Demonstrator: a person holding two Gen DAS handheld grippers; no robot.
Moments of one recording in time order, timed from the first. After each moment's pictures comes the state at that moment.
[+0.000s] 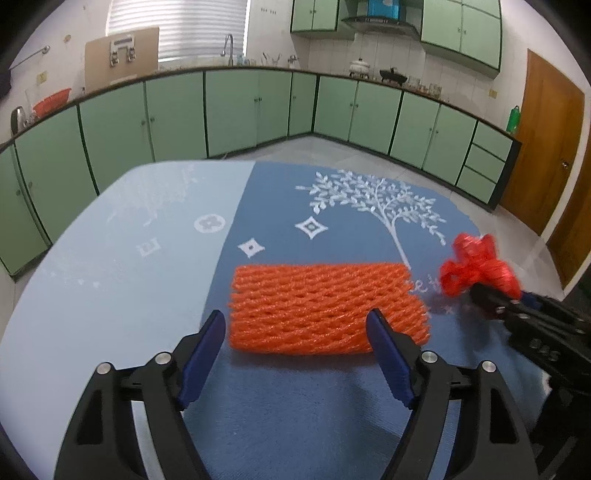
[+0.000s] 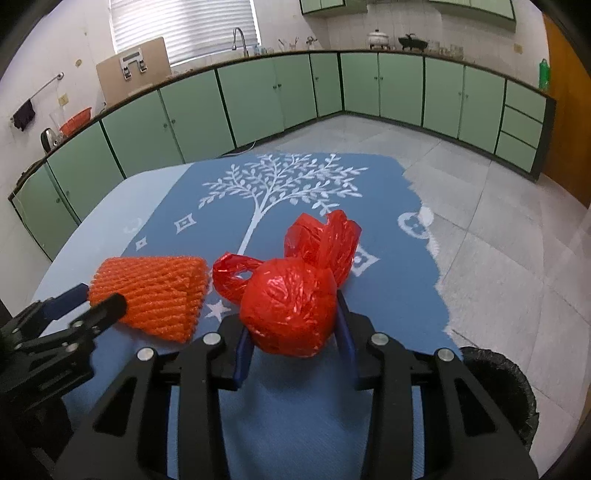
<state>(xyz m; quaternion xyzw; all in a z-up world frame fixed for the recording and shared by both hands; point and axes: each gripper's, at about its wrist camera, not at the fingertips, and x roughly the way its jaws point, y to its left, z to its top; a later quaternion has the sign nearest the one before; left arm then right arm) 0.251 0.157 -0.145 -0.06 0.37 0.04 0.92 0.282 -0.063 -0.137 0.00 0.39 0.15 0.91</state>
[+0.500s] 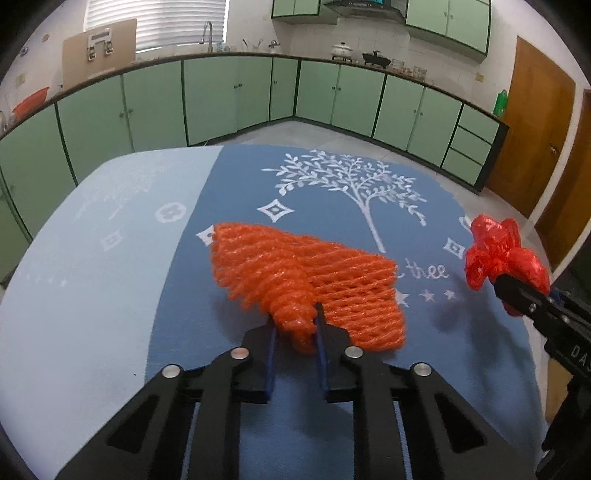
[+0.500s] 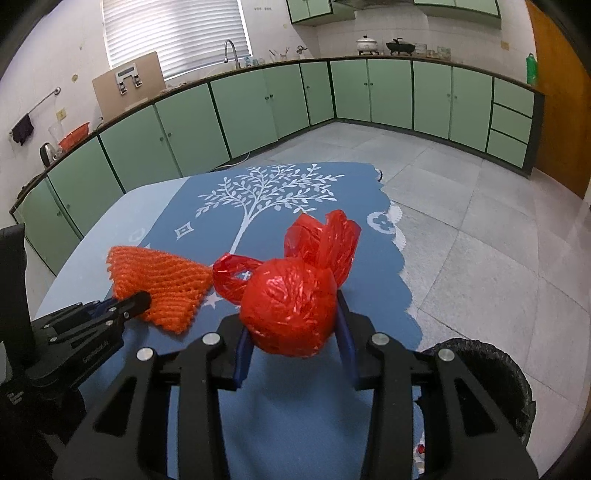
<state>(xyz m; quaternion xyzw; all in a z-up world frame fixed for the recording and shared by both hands) 0.260 0.136 -0.152 -0.05 0.39 0.00 0.92 0.261 -0.085 -0.122 0.02 0.38 0.14 0.91</state>
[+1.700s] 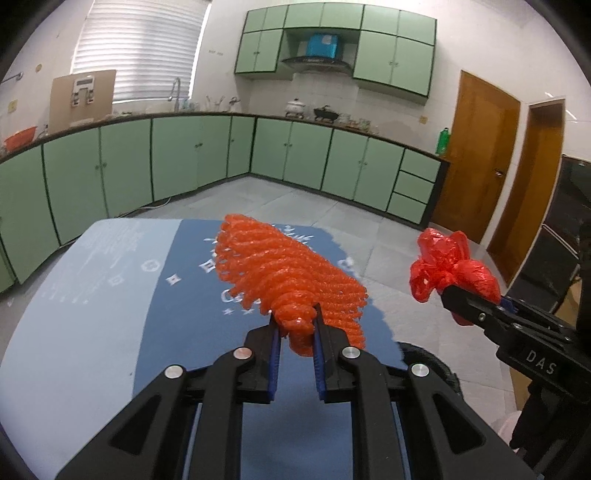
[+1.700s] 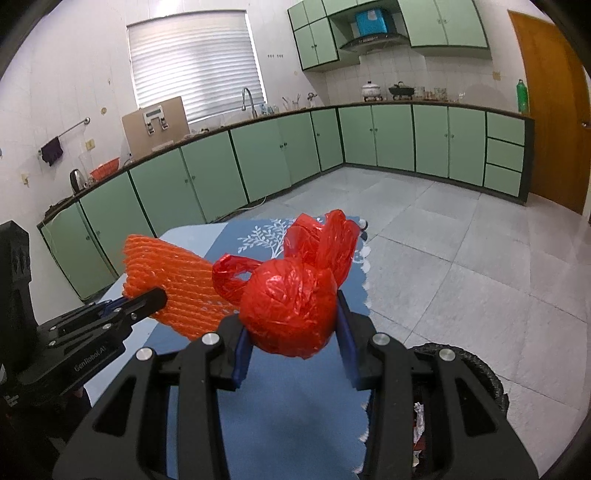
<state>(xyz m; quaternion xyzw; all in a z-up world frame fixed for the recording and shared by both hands) 0.141 0.082 -0.054 -0.06 0.28 -0.08 0.95 0.141 -0.142 -0.037 0.04 0.29 0.16 0.94</state>
